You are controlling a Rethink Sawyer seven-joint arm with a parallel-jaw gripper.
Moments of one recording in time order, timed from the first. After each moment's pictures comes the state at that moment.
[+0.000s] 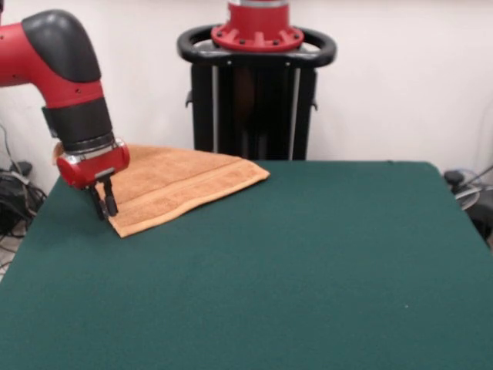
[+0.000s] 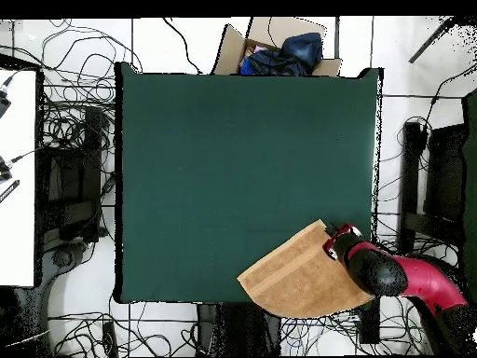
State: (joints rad) arm -1.35 -0.43 0.69 1.87 -0.87 0.44 0.69
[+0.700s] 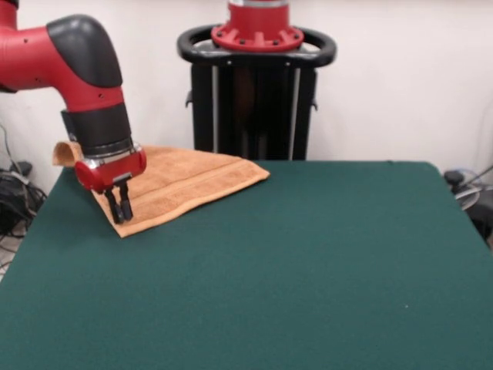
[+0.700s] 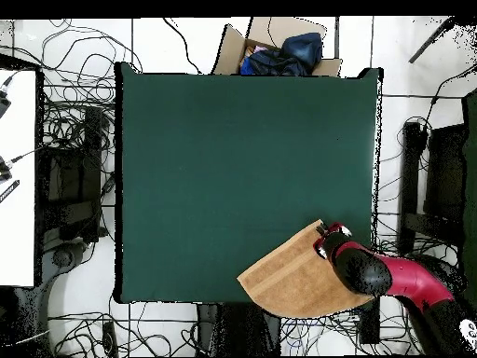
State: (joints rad) arm -1.25 -0.44 0.58 1.88 -0.83 0.33 0.69
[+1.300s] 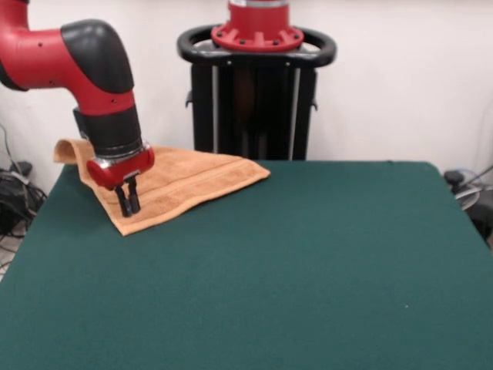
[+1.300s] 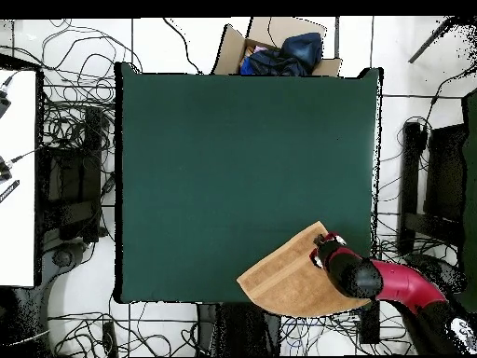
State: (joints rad) arm -1.15 -0.45 0.44 1.88 -0.80 0.32 0.69
